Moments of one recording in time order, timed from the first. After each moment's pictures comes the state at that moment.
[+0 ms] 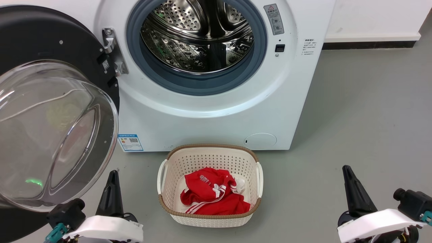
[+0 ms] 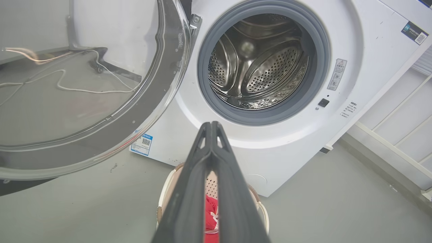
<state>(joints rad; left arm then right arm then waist) 0.03 0.06 0.03 0.08 -0.44 -0.02 -0.16 0.03 -0.07 0.02 0.09 0.51 0.13 -0.11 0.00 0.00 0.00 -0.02</state>
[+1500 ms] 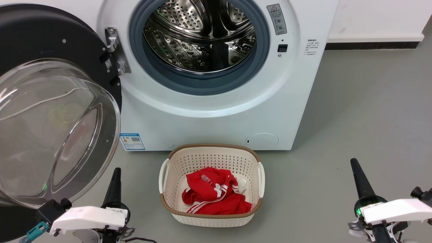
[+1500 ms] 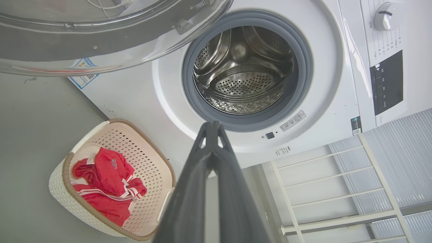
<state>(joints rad) -0.04 0.05 0.07 0.17 -1.08 -0.08 -0.01 -0.04 -0.08 -0.02 0.17 1.14 0.13 -0.02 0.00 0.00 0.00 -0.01</state>
